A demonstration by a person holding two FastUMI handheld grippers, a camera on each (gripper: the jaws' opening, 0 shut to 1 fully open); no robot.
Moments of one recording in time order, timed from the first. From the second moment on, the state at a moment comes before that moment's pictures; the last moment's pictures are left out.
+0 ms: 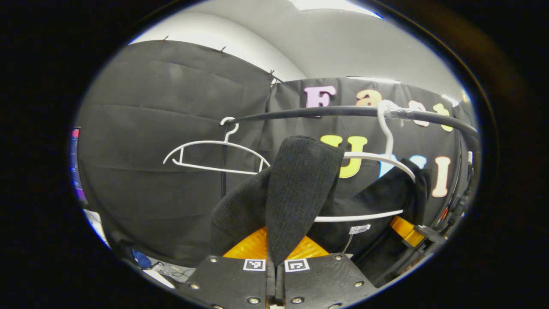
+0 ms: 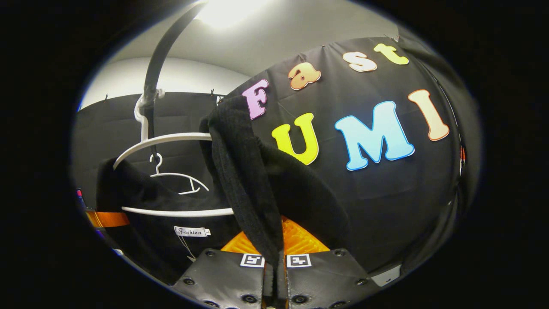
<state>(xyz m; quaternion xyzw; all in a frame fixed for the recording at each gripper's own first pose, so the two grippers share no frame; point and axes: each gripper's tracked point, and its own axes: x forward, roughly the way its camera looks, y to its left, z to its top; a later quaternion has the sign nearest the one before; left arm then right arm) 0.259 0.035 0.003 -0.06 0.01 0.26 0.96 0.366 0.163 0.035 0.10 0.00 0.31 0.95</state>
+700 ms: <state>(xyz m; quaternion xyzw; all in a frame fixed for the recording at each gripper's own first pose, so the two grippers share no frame) 0.221 0.021 0.046 -0.11 -0.04 0.20 0.97 0.358 0.127 0.050 0.11 -0.02 0.27 0.96</state>
